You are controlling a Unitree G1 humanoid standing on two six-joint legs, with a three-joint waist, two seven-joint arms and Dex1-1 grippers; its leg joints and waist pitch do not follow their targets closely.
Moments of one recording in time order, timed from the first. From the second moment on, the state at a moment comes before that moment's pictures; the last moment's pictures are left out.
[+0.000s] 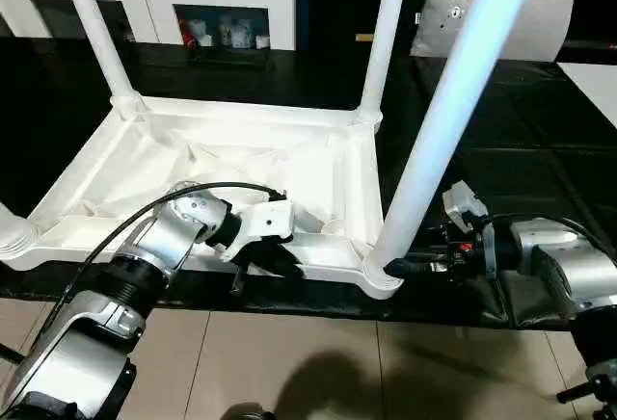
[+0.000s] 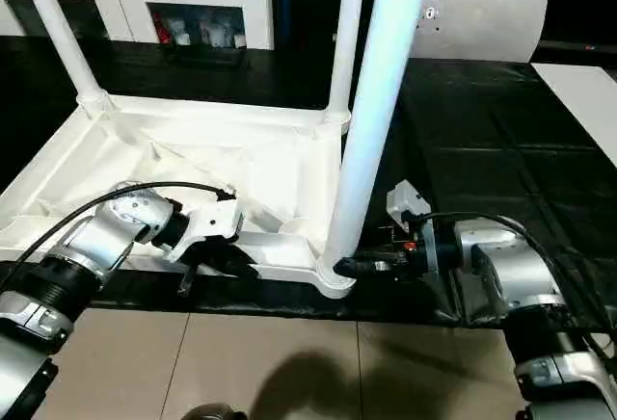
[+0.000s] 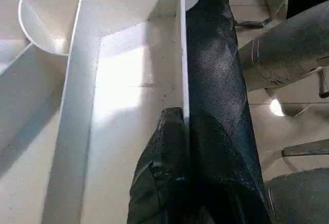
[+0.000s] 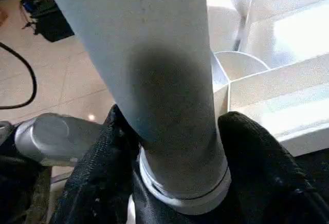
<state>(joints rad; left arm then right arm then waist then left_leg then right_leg) -0.70 0.43 -0.41 0.61 0.08 0.01 -1.42 -0.47 -0.56 0.14 0.46 0.28 0.26 1.45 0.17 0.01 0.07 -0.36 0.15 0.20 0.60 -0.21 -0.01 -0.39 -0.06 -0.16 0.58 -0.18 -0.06</state>
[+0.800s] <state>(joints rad) -0.67 0.30 -0.28 0.58 0.08 0.35 -1.09 -0.52 -0.30 0.00 0.60 0.22 0.20 0.89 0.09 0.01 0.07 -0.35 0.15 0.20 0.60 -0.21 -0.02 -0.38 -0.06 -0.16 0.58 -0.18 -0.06</state>
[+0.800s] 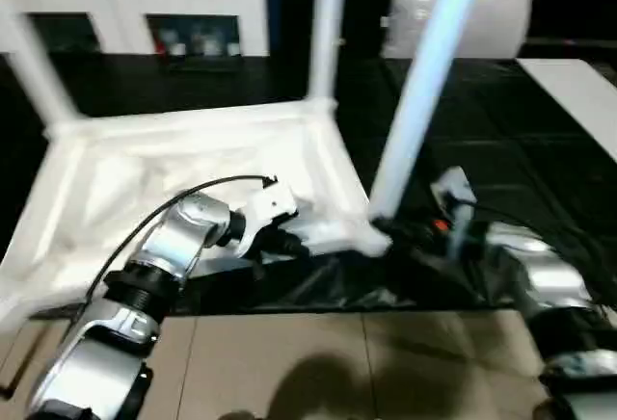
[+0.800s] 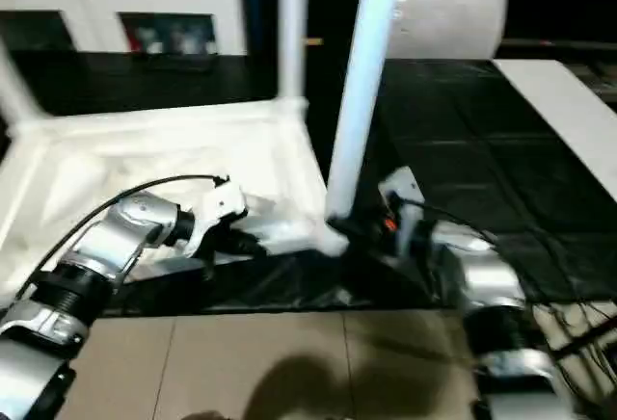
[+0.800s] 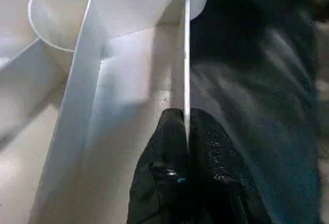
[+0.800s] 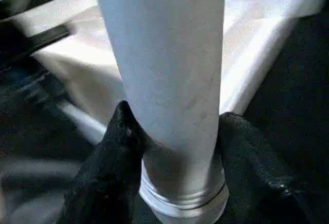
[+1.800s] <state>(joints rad) -0.66 0.27 -0.29 0.53 0.09 0.28 -0.99 -0.42 -0.46 -0.04 0.32 0.26 0.24 0.93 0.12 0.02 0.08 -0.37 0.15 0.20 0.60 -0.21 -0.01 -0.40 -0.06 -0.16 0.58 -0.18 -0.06</state>
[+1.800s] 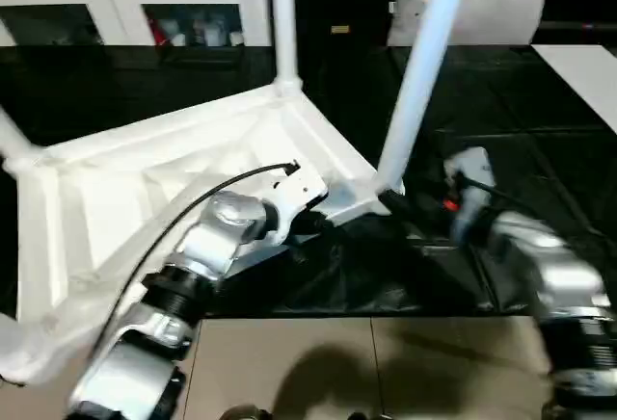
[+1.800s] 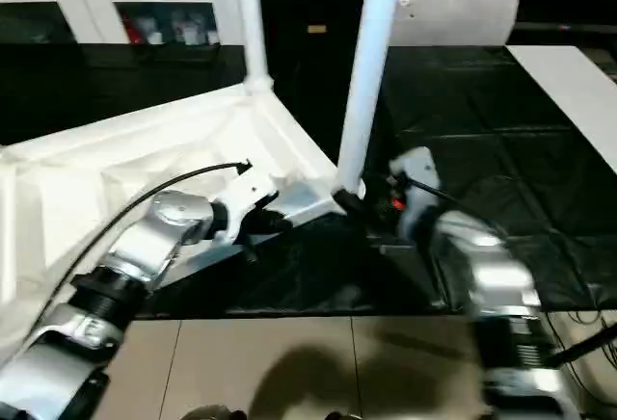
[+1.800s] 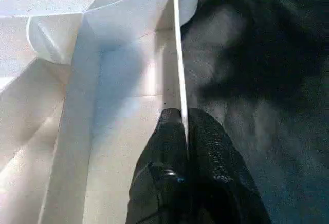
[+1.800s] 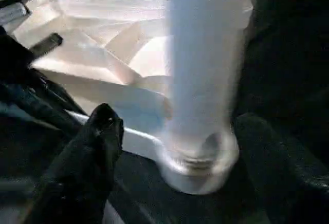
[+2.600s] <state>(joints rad) -0.67 0.42 -0.39 0.58 0.06 0.00 -1.39 -0.45 -0.57 0.13 0.44 0.29 0.21 1.46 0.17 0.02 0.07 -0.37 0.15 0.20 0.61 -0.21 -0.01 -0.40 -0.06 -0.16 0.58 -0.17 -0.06</state>
